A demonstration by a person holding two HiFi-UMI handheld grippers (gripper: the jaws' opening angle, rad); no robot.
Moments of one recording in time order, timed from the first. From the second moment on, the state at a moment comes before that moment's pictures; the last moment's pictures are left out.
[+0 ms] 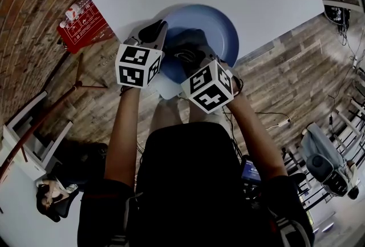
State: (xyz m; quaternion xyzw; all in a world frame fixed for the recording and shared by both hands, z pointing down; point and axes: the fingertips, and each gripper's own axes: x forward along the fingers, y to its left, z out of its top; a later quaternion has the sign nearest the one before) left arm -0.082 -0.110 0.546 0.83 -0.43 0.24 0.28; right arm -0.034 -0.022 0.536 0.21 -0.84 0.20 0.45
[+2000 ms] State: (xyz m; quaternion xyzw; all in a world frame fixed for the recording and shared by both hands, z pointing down) left arm -0.080 -0.110 0.545 0.83 -0.42 0.24 0.28; right arm 0.002 -0.072 0.533 0.26 -0.83 0.18 0.46
